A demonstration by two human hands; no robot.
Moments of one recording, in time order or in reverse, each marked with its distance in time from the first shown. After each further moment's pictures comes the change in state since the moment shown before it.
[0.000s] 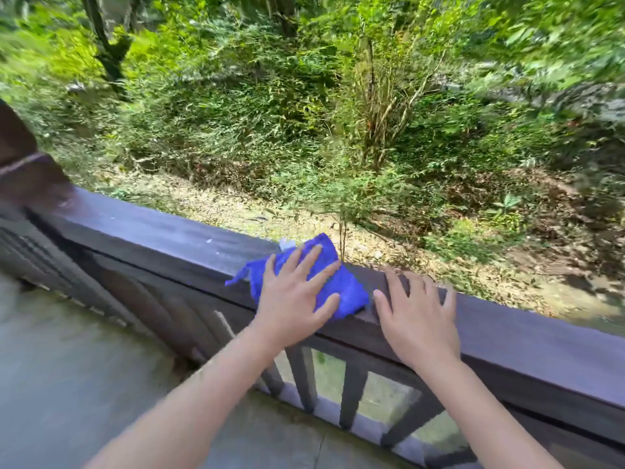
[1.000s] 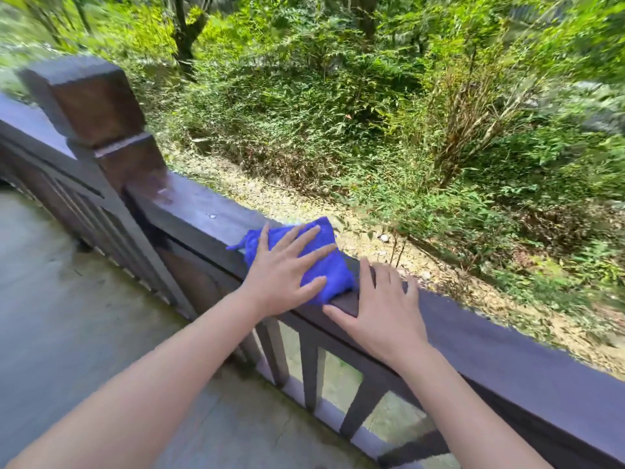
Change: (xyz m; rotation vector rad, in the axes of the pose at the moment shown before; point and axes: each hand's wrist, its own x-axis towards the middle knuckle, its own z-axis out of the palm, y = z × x) left_hand 0.011 -0.228 -0.021 0.064 0.004 -0.033; right_hand 0.072 -0.217 0.033 0.056 -0.061 -0.326
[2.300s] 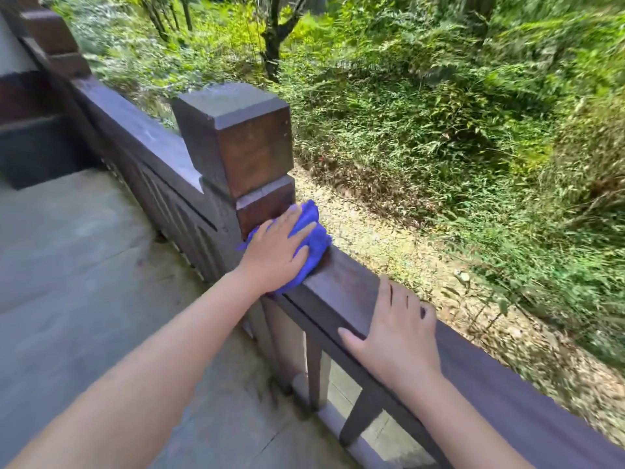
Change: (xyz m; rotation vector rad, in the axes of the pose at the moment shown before) left_hand 0.032 -0.325 -0.011 0.020 0.037 -0.307; right_hand 0.169 -0.225 0.046 -0.051 -0.038 -0.093
